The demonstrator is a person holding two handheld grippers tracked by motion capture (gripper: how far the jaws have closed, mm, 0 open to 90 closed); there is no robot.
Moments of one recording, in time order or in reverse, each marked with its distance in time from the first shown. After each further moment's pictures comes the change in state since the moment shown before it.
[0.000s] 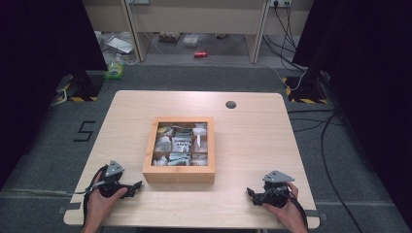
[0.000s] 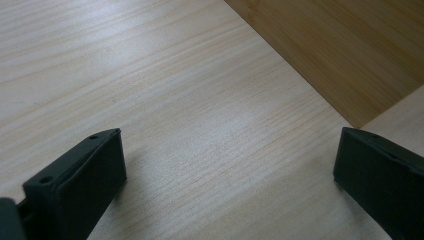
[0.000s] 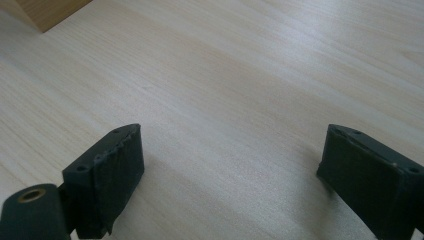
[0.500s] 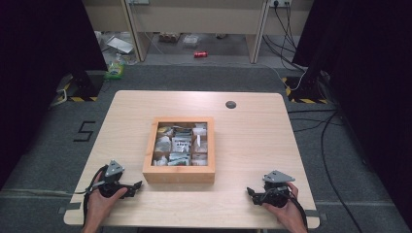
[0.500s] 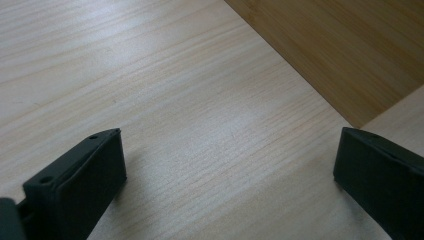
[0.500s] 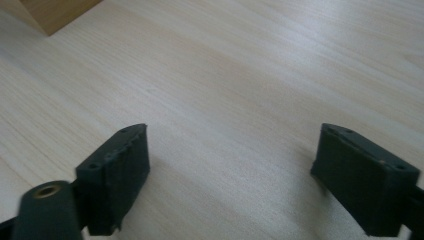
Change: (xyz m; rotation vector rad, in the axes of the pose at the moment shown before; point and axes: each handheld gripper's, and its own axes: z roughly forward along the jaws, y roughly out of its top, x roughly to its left) left arm 0.000 0.000 0.000 0.000 0.000 0.000; right arm 0.000 0.001 -0.001 -0.011 0.021 0.008
